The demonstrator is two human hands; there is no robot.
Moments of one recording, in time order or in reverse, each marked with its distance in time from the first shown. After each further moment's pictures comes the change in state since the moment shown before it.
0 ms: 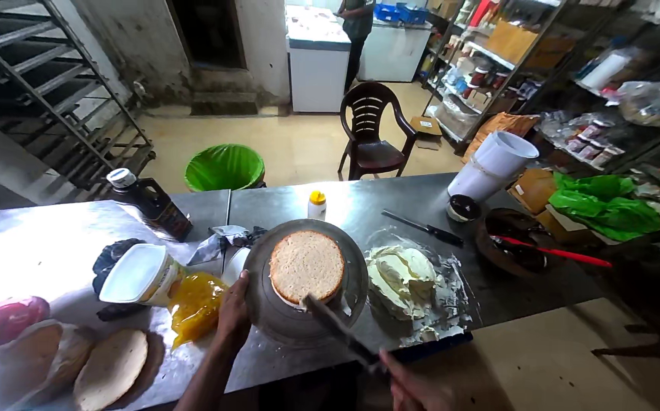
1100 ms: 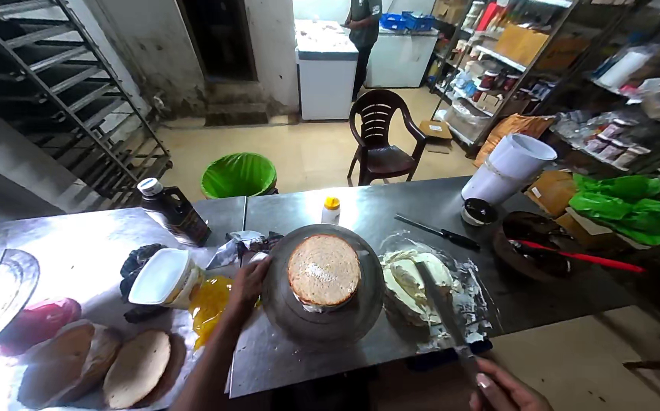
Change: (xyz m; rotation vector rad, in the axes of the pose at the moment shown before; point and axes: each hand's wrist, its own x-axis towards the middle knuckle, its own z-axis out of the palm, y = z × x) left_hand 0.050 0.027 -0.014 0.533 -0.141 0.078; right_hand -0.028 0.025 -0.049 0.436 0.282 0.449
